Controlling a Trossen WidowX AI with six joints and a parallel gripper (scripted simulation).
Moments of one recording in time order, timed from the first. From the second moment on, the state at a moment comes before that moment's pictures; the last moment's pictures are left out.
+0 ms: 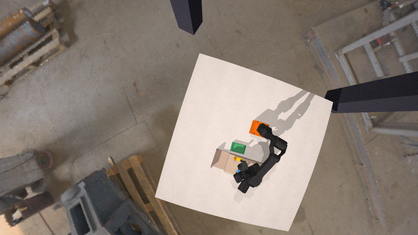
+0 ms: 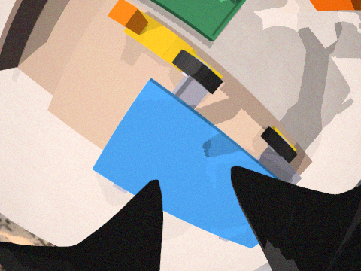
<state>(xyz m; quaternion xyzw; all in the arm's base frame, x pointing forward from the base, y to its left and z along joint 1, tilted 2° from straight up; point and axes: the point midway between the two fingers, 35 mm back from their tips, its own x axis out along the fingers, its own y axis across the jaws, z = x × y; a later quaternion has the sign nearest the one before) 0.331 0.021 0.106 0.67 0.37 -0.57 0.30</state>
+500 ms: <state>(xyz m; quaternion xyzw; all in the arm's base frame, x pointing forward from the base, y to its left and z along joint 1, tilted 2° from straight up) 0.301 0.143 0.126 0.52 0.61 -0.39 0.46</state>
